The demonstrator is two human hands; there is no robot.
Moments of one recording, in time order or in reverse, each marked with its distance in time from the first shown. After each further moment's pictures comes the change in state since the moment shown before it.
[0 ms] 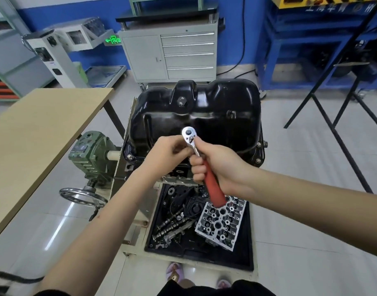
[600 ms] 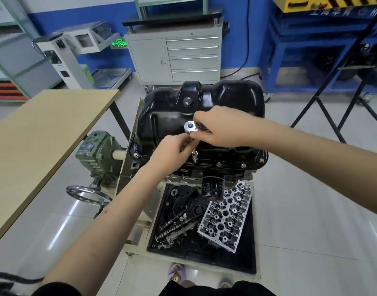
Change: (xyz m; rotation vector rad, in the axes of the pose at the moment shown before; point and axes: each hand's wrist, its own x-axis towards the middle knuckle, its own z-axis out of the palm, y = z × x) left_hand -0.001 0.006 0.001 0.150 0.050 0.025; right_hand 0.016 -0.064 -0.007 -2.083 0.110 -0.655
